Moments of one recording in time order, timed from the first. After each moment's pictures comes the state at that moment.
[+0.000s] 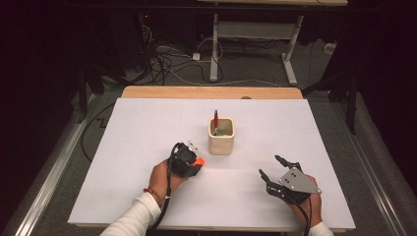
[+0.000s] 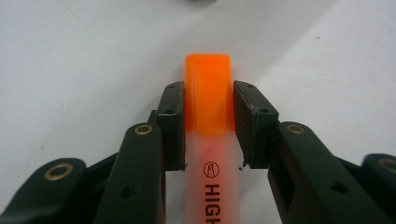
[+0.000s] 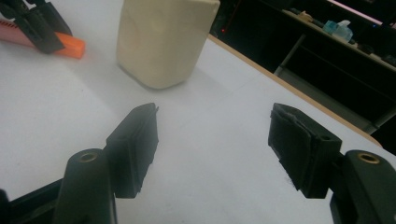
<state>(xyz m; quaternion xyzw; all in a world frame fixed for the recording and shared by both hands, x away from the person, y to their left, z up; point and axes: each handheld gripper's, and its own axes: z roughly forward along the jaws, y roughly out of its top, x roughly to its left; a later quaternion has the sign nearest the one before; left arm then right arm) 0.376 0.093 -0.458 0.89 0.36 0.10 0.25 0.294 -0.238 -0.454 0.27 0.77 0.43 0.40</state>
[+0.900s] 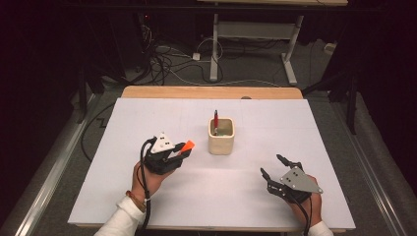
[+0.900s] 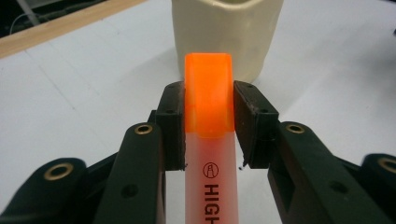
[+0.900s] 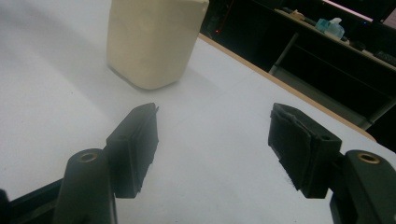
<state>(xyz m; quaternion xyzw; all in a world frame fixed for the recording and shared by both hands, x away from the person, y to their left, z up) 0.353 0.150 -0.418 0.81 0.33 0.17 0.45 0.296 -0.240 -0.457 0.28 0.76 0.43 0.40</state>
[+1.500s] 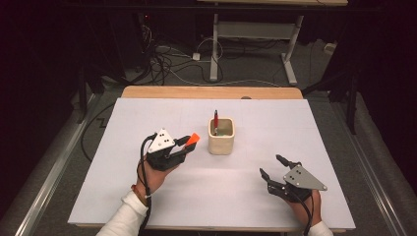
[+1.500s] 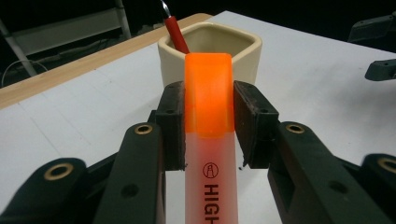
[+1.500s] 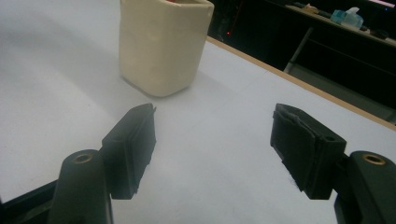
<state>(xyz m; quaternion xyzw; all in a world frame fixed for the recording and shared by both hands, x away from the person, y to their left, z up) 0.358 0.144 -0.413 0.79 0.29 0.19 0.51 0.298 -0.244 -0.456 0.30 0.75 0.46 0.36</state>
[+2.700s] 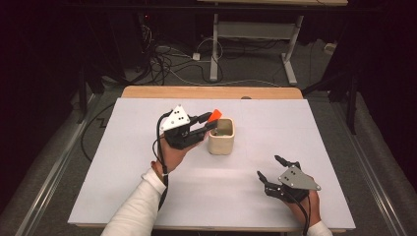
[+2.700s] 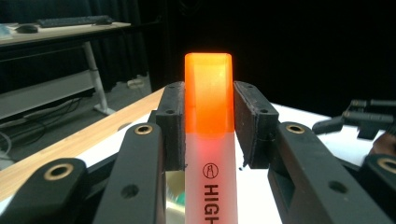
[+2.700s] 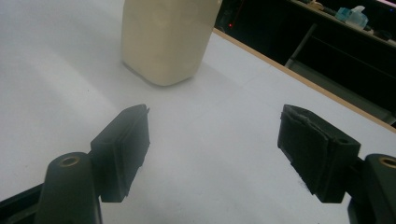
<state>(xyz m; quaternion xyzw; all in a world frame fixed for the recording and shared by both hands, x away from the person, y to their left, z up) 0.397 0.100 -0.366 0.75 0.22 0.17 0.60 0.299 -0.238 -0.459 0.29 0.77 0.43 0.37</state>
